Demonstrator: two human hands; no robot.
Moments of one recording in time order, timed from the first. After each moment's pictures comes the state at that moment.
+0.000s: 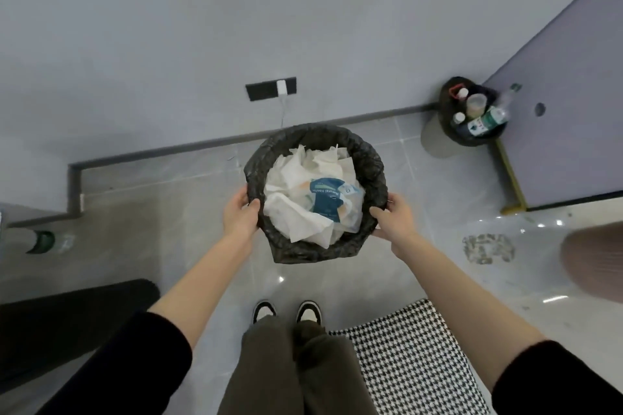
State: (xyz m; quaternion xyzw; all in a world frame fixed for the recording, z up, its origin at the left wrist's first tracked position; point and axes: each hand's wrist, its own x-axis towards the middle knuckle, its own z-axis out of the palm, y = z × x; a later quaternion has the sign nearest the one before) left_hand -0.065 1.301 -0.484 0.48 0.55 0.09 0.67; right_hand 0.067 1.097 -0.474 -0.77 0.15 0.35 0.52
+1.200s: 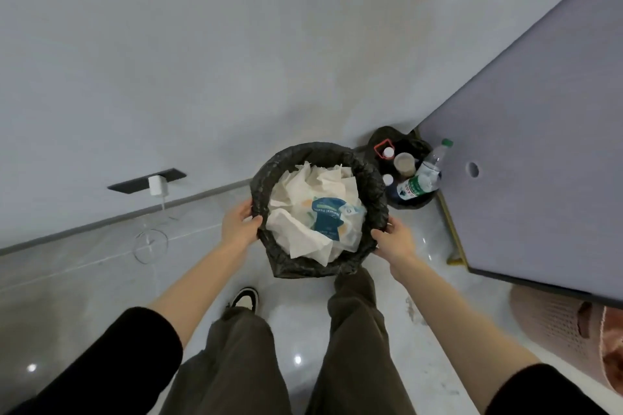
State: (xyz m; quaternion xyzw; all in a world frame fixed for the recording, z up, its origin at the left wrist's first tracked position) left_hand 0.370 1.249 -0.529 0.57 0.53 -0.08 0.63; right_hand 0.462 1.015 -0.526 -0.76 0.27 0.33 0.48
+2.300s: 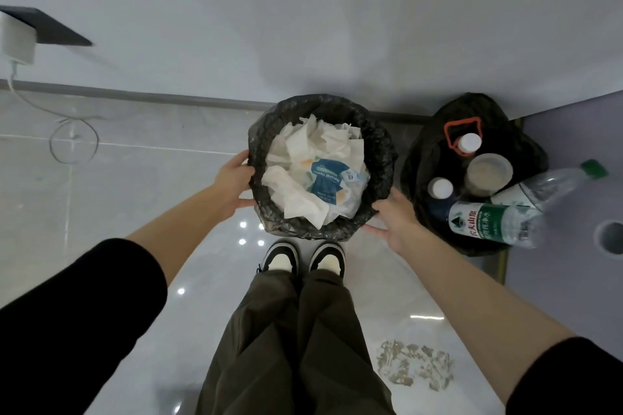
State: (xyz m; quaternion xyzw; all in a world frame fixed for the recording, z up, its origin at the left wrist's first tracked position) left_hand 0.460 1.207 -0.828 0.38 0.65 -0.10 0.65; right_hand 0.610 1.006 -0.843 -0.73 0.25 0.49 0.40
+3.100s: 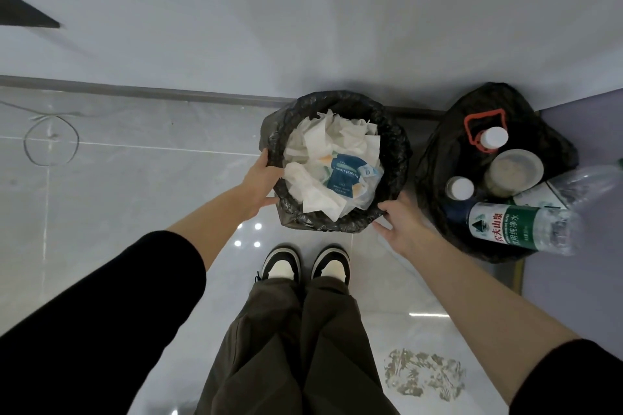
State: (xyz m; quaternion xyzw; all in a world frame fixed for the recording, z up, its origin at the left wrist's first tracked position) left_hand 0.479 1.192 -0.884 0.41 0.59 -0.14 0.68; right_hand 0.607 1.002 -0.898 -0.70 0.29 0.49 0.43
